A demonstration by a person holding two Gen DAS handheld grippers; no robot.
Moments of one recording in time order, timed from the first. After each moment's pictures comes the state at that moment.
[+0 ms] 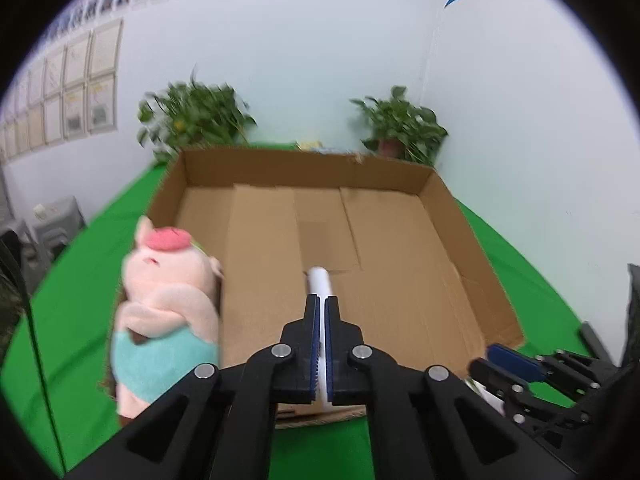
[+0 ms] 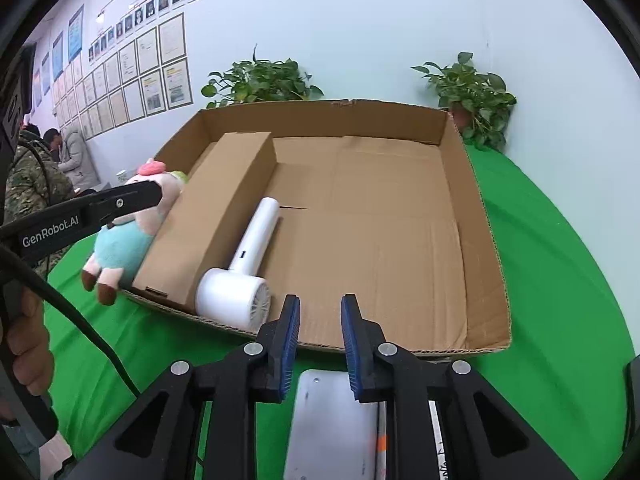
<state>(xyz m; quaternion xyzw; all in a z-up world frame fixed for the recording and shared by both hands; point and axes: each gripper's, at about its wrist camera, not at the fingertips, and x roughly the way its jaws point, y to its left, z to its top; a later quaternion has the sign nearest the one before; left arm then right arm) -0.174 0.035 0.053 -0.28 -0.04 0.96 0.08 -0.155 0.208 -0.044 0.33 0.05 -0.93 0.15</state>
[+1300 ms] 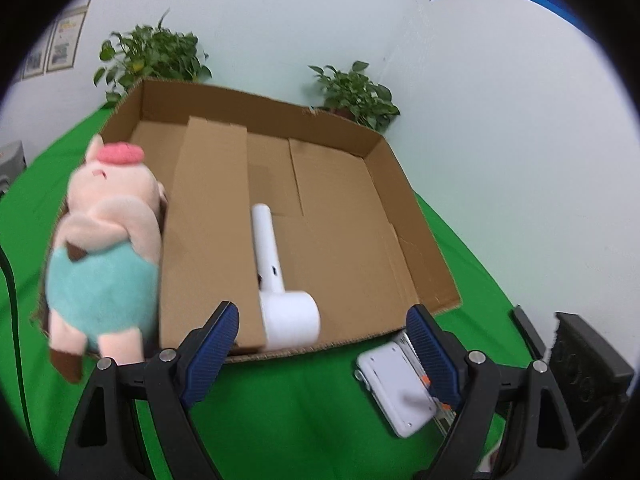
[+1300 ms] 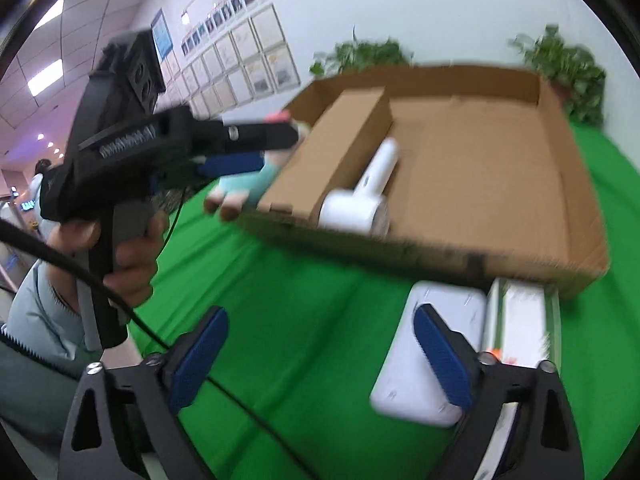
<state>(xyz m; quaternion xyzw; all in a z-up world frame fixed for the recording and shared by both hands) -0.161 0.025 0.017 -0.34 -0.14 0.90 0.22 -0.102 0.225 -0.091 0.38 -0.01 -0.85 0.36</state>
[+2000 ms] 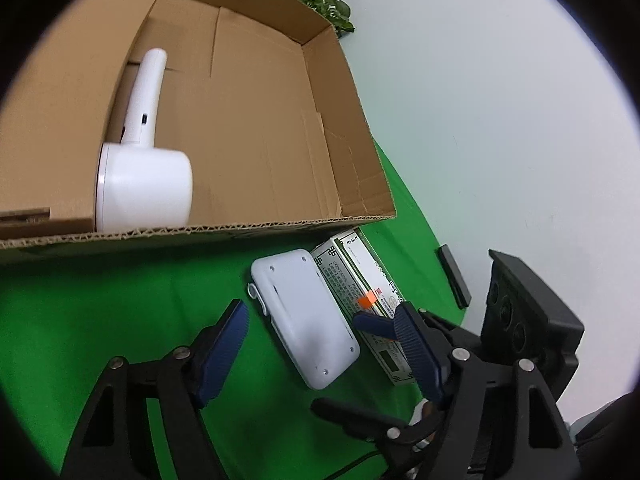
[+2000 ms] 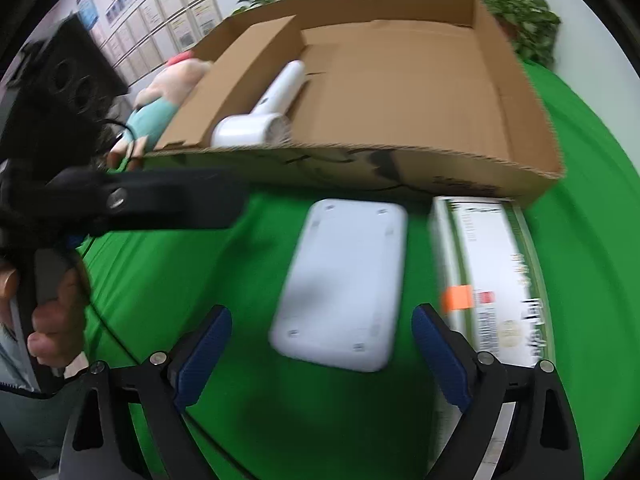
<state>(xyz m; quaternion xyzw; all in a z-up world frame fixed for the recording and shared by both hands) -0.170 0.082 -0.052 -0.46 -0.21 0.78 0.36 -0.113 0.257 -0.124 0.48 0.03 -0.84 0.24</state>
